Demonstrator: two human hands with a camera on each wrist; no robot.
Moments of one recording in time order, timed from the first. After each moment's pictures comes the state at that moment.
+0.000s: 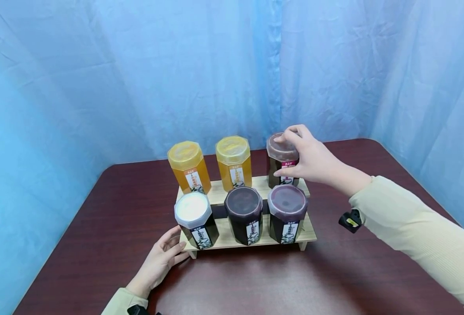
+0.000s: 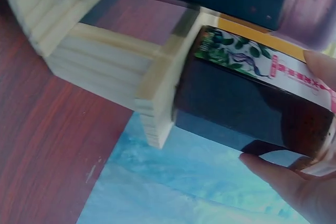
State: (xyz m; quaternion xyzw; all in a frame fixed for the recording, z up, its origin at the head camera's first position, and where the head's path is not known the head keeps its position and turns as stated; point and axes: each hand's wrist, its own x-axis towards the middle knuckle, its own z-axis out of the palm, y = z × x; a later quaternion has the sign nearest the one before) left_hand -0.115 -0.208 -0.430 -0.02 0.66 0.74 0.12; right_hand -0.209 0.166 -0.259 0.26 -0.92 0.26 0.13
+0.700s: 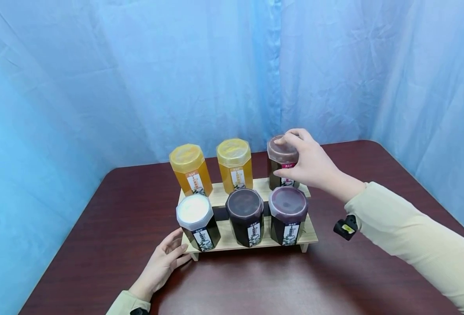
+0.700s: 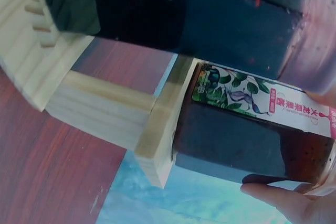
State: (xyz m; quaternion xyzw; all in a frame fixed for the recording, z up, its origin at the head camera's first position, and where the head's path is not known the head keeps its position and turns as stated) left_hand -0.113 -0.211 -0.430 -0.01 0.66 0.74 0.13; right_hand -0.205 0.154 -0.263 0.23 -0.91 0.31 0.14
